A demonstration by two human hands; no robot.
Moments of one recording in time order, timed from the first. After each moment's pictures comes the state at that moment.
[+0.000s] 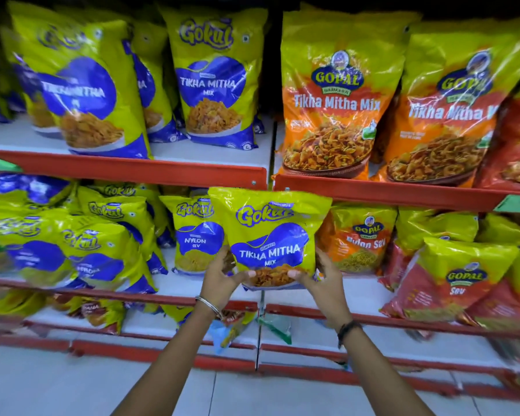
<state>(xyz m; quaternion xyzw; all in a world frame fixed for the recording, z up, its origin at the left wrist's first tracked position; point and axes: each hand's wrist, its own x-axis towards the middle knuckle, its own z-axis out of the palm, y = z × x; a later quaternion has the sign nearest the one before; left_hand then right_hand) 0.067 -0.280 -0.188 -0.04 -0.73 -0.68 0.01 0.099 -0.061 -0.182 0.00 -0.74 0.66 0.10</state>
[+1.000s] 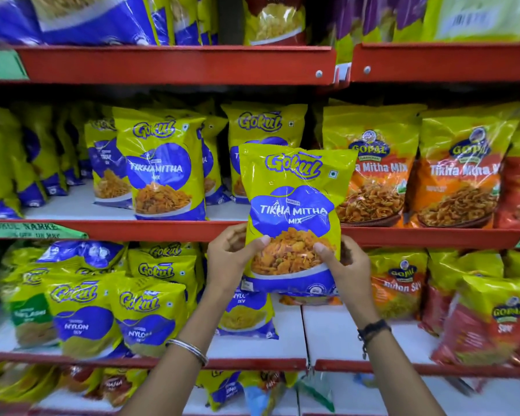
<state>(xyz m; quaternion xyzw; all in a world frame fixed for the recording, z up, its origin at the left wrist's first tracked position) 0.037 -0.368 -0.027 -0.14 -0.61 -0.77 0.14 0.073 -0.168 -0.047 0.04 -0.70 0.65 0.29</state>
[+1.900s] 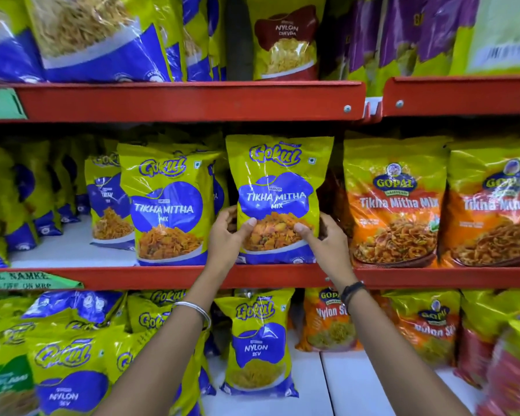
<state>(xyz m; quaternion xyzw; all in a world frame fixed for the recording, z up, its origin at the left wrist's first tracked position) -0.107 -0.401 0.014 -0.16 -0.71 -0.66 0.18 -0.057 -0.205 0.007 0.05 -0.77 0.56 0.30</state>
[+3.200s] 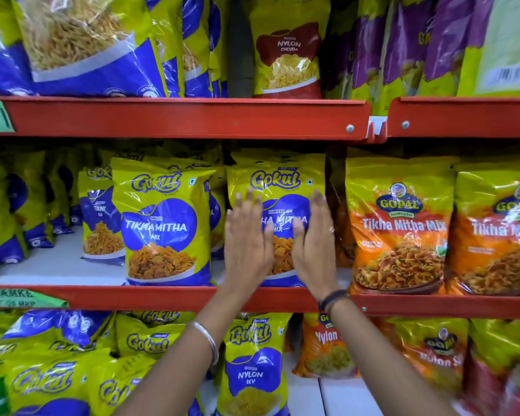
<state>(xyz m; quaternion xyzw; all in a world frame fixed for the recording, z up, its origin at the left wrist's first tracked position) -0.106 -0.352 0.028 -0.21 -0.81 -0.29 0.46 -0.084 -0.231 0.033 0.09 -0.80 0.35 0.48</state>
